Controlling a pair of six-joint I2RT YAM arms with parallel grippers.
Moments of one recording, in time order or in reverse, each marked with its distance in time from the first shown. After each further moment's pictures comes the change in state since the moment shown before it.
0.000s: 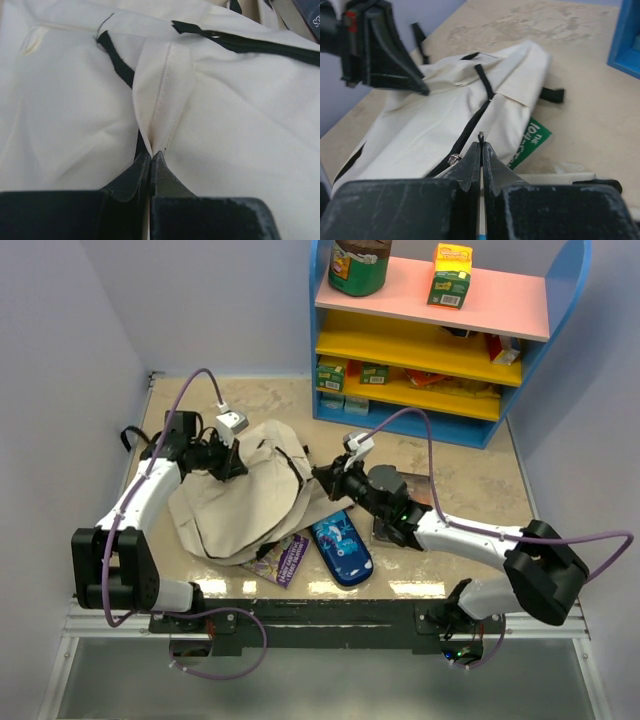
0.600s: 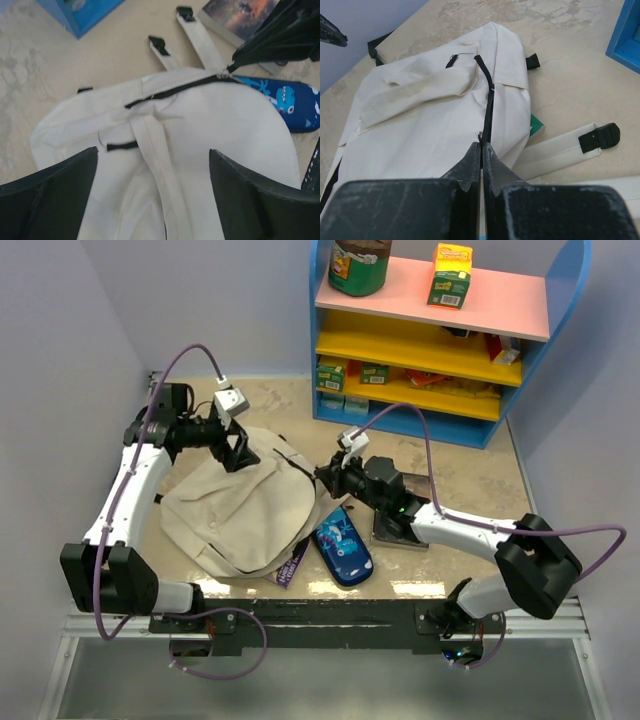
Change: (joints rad) left arm -0.015 -0.018 0.299 -0.246 0.138 0.177; right arm -0.080 0.053 0.040 -0.088 -0.058 -0.061
